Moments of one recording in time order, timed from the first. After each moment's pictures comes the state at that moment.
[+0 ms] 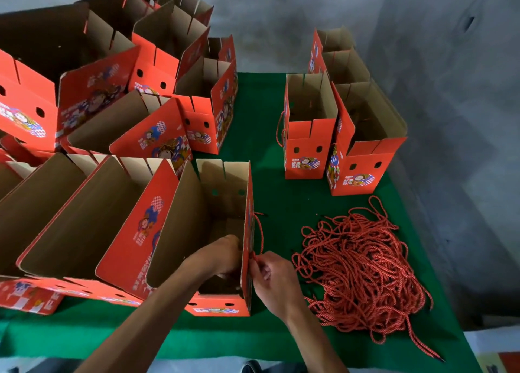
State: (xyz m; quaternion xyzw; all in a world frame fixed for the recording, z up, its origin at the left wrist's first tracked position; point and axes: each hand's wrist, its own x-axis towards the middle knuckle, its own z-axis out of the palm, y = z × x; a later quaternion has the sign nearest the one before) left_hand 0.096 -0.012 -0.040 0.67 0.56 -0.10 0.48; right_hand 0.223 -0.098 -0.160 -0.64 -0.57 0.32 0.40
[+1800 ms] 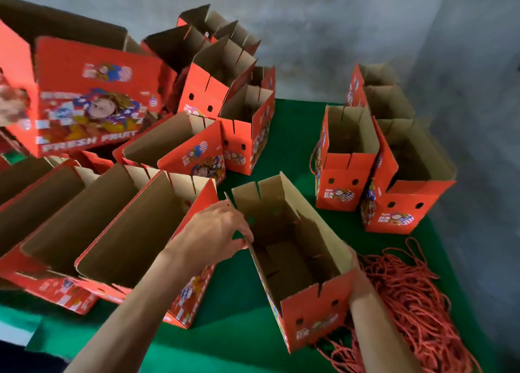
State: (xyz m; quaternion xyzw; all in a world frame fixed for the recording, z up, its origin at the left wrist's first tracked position) left_hand 0.025 0.033 0.021 0.91 0.40 0.09 0.08; right_hand 0.335 0.017 -0.150 -0.64 -0.21 0.55 0.49
